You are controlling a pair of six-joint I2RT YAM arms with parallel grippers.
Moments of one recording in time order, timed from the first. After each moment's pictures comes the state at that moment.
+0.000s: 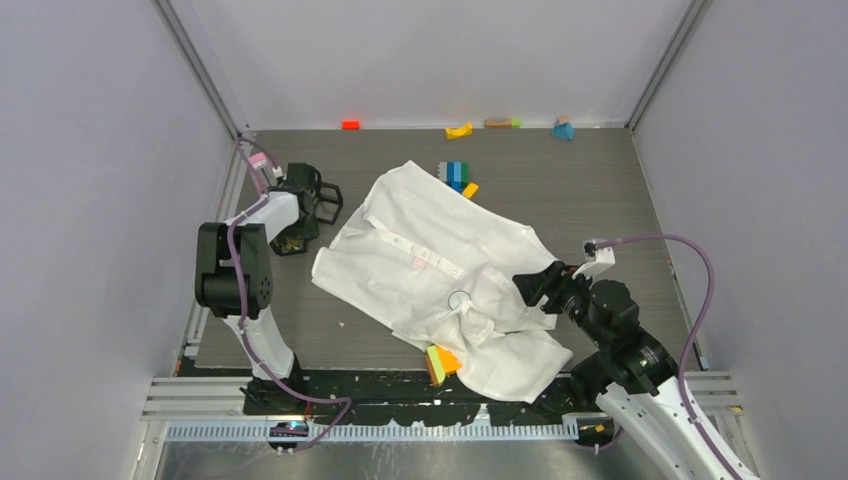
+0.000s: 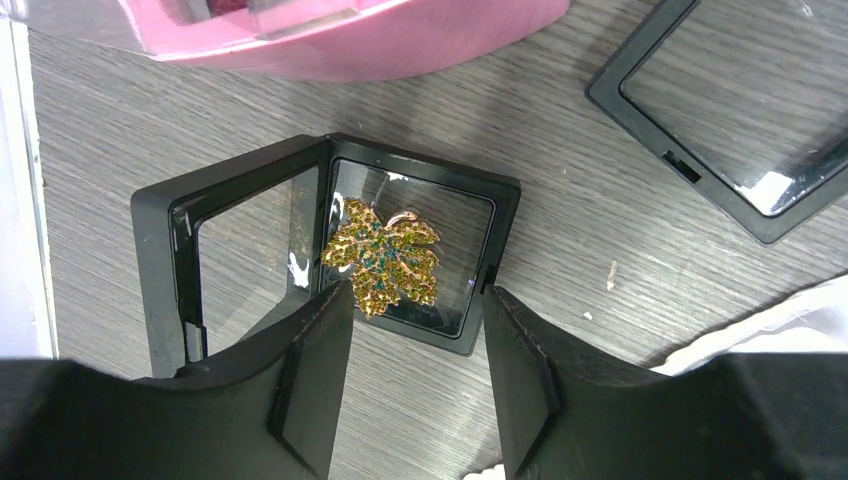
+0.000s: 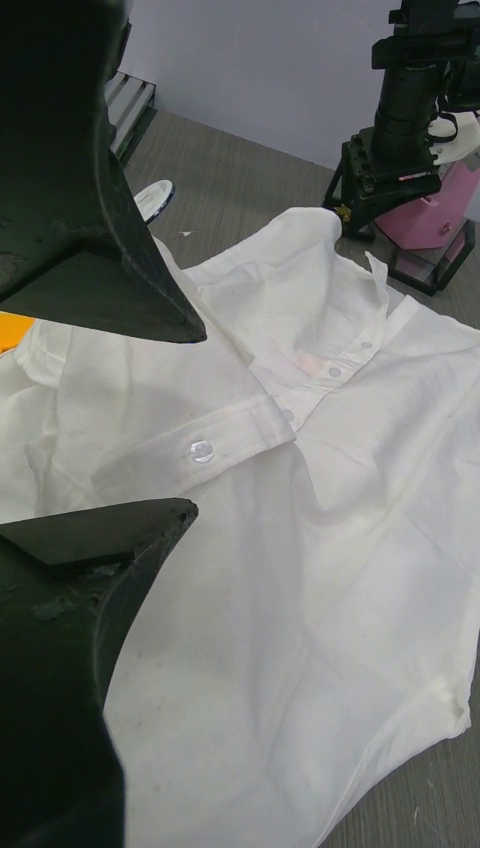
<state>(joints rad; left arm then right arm) -0.05 1.82 1.20 -0.53 -0.40 -0.25 0.51 0.27 0.43 -0.44 0.05 0.64</state>
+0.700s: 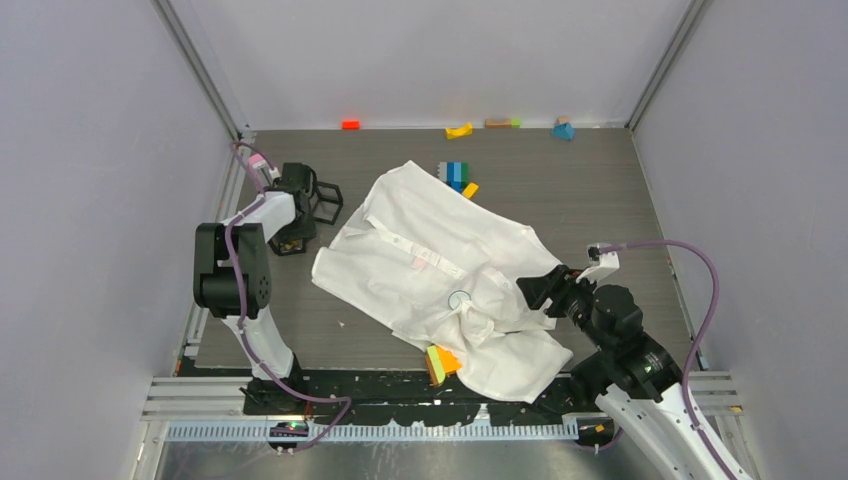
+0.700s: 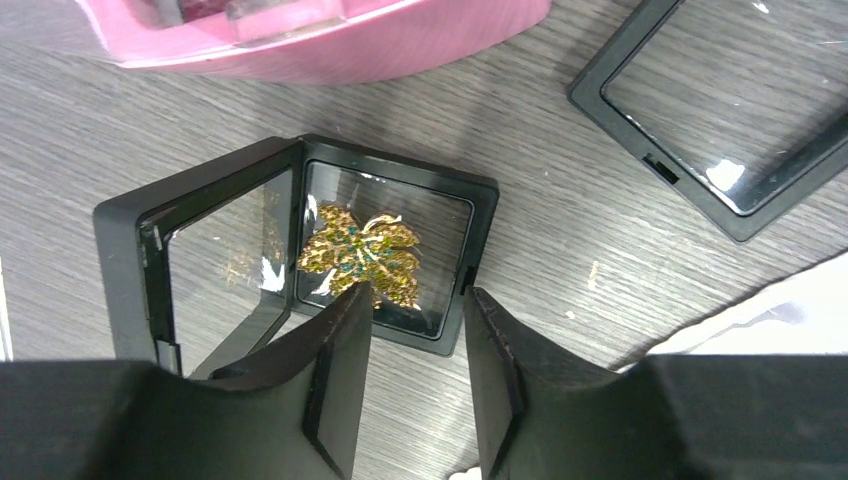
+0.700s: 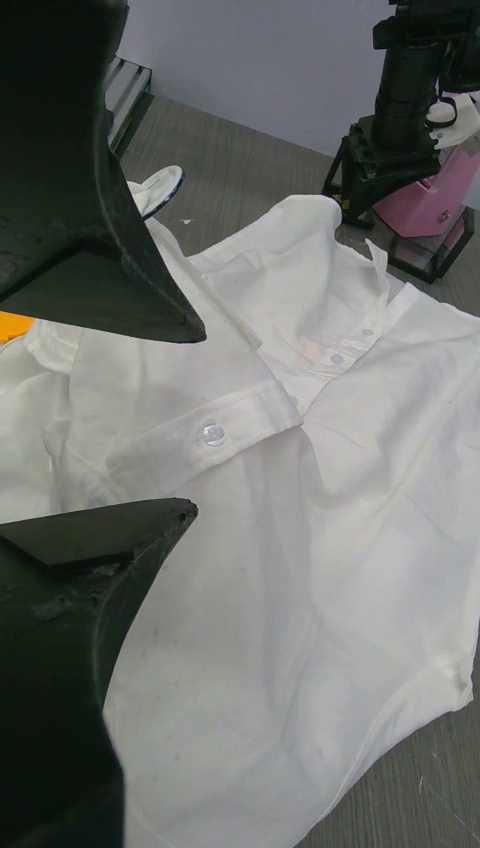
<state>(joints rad) -0.02 1.82 1.19 -0.53 -0.34 -0.26 0.51 0.22 0.43 -0.49 0.07 0.63</state>
